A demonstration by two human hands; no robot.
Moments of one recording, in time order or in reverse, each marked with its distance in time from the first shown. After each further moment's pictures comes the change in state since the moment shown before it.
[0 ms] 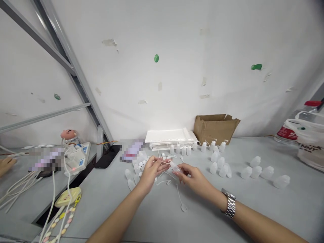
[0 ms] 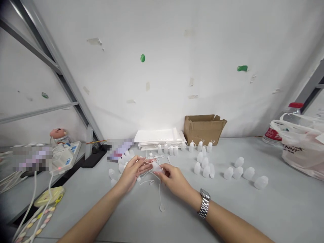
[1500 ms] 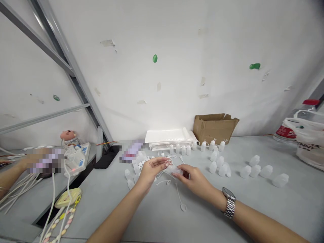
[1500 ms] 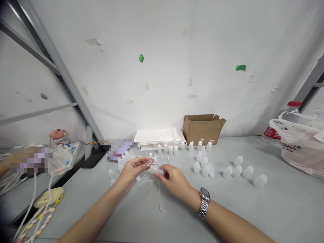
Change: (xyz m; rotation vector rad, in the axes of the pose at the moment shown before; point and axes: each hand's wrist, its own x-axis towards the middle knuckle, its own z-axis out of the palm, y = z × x) left_hand 0.001 0.001 -0.006 0.172 -0.023 0.024; right_hand -0.001 0.009 0.000 -0.283 0.064 -0.100
